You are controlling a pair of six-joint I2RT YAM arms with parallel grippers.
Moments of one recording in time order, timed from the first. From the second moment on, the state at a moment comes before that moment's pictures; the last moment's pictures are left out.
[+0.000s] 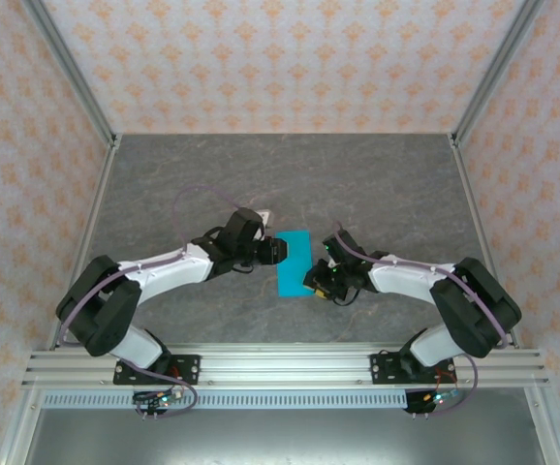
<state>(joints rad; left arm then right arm) -0.64 1.50 0.80 -0.08 0.18 -0.64 0.65 1.47 0.61 -0.22 -0.38 1.11</state>
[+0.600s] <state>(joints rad) -0.64 1.33 0.72 -0.09 0.12 -0.57 0.64 1.46 0.61 -0.17 -0.38 1.11</state>
